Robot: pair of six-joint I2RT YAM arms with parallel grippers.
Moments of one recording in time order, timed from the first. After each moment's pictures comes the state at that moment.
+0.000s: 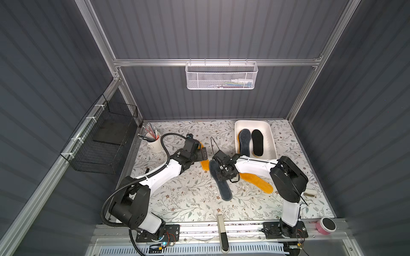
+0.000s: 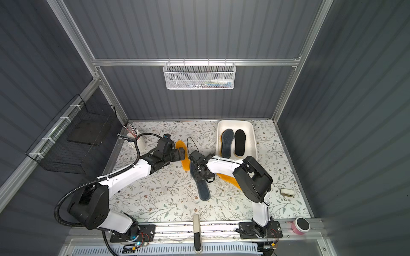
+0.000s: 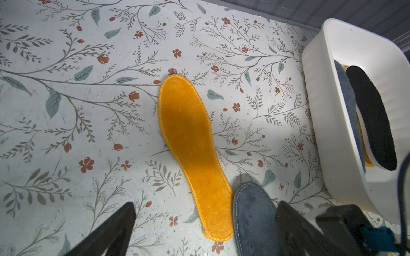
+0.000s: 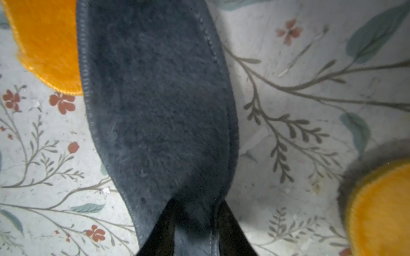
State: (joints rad) left arm -0.56 1.51 0.97 -0.22 -0.15 -0.51; right arm 0.83 1.91 1.22 -0.61 0.04 0.55
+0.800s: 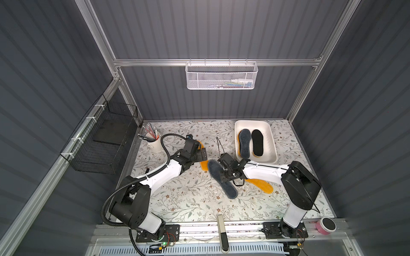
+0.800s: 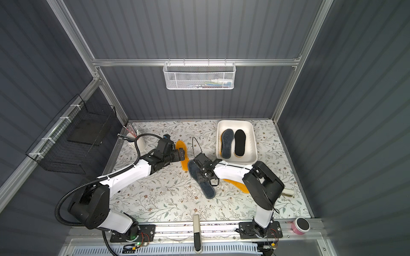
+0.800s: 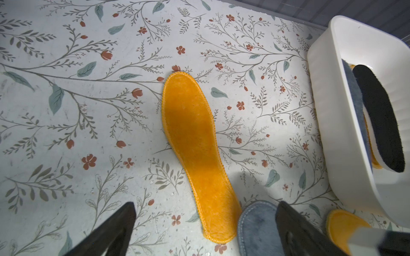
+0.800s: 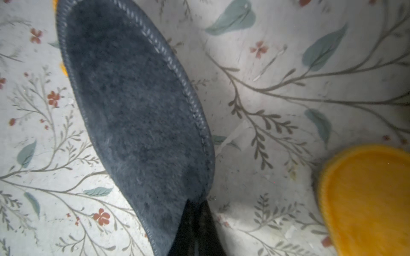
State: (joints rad) left arm -0.55 1.50 0.95 -0.22 -0.17 -0.52; right arm 0.83 1.72 1.03 -0.42 0.09 0.52
